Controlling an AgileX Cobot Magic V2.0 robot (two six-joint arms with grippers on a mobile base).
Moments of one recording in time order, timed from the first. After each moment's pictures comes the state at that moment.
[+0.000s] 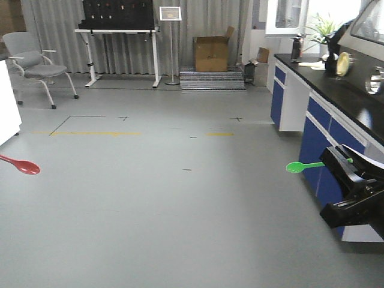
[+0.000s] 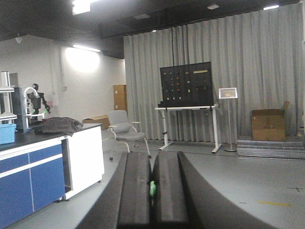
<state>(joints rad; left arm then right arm) -0.05 1.13 -0.56 0.10 -1.00 -0.49 0.07 1.20 -0.57 -0.41 -0.88 0.44</state>
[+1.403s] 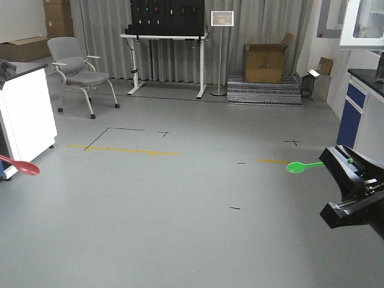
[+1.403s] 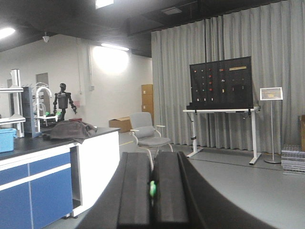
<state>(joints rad) -0.05 1.13 -0.56 0.10 -1.00 -0.49 0.07 1.20 -0.57 -0.41 -0.88 0.44</state>
